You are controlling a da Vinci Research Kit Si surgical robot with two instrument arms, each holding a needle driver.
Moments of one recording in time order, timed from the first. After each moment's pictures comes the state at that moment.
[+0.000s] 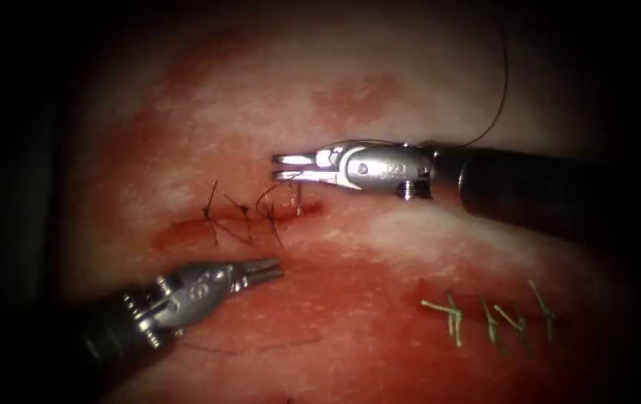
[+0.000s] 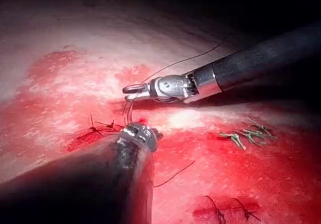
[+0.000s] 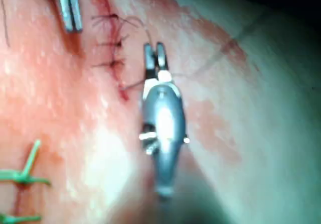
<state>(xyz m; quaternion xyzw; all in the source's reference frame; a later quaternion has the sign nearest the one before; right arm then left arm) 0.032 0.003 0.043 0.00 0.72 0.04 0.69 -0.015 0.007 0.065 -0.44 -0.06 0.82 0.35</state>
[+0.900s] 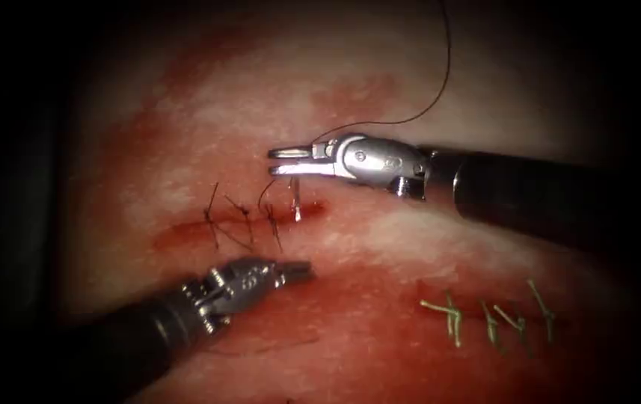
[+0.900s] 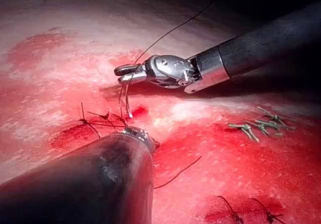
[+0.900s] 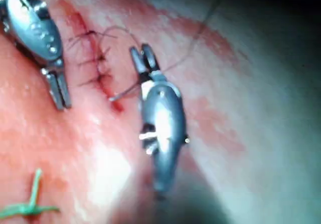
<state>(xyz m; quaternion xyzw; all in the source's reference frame) 0.032 0.005 0.043 0.06 0.72 0.05 0.69 -0.016 0.005 0.073 -0.38 -0.11 0.85 0.35</state>
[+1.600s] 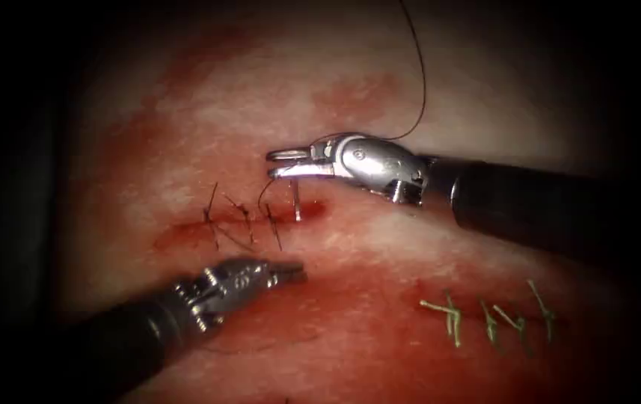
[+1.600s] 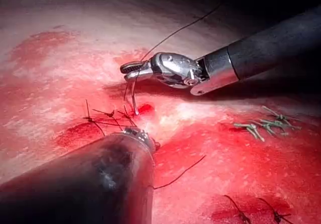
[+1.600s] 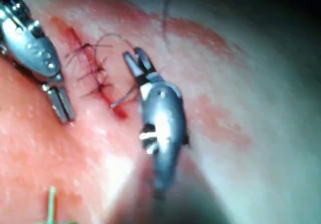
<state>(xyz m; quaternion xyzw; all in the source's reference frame) 0.032 0.004 0.042 0.11 0.72 0.08 0.68 -0.015 0.005 0.075 -0.38 -0.11 0.85 0.35</state>
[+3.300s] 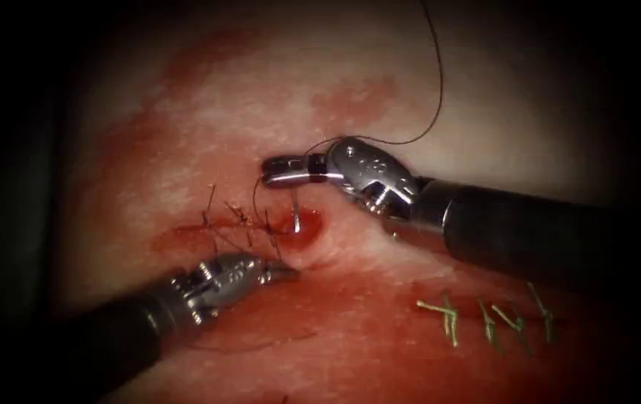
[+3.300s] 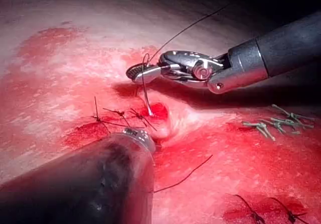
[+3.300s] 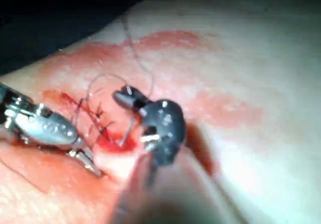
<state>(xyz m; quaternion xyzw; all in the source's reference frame) 0.033 0.000 0.042 0.34 0.62 0.26 0.65 -0.013 0.006 0.077 -0.36 -0.12 0.85 0.36</state>
